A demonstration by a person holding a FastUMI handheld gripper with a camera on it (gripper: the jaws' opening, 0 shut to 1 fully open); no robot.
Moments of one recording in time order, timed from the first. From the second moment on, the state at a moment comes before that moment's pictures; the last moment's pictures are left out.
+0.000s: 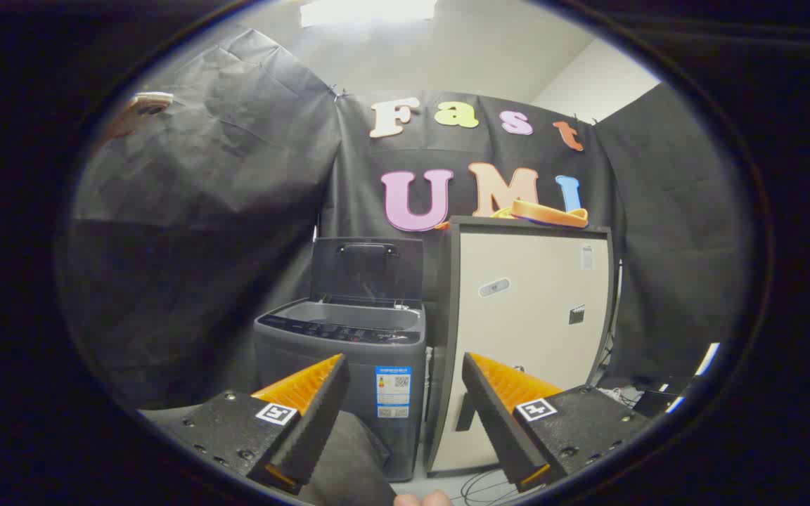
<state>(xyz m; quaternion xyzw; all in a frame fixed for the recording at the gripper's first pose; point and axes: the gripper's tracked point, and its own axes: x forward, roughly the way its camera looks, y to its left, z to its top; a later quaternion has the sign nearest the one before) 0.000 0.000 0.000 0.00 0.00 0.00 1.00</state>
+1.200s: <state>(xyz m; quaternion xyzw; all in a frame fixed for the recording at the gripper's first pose) -0.001 -0.002 0.004 0.00 -0.01 0.00 1.00</state>
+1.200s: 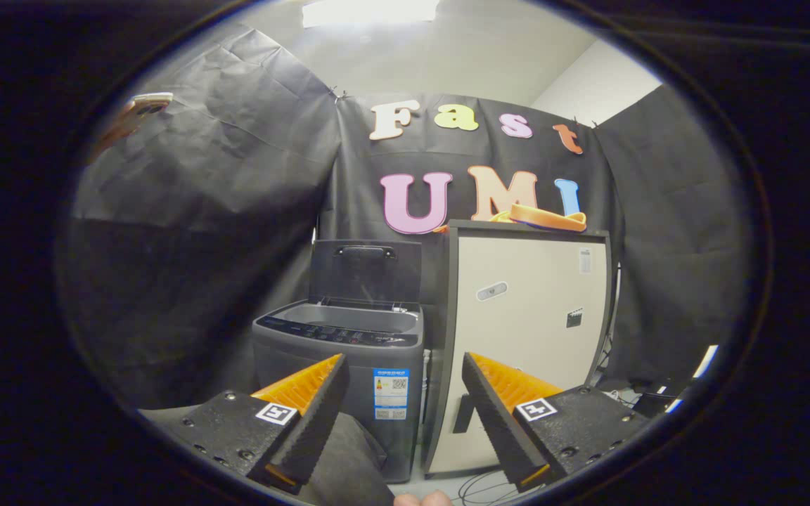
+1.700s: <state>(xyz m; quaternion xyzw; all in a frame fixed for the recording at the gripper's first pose) 0.004 -0.013 0.014 -0.01 -0.02 -0.01 1.00</state>
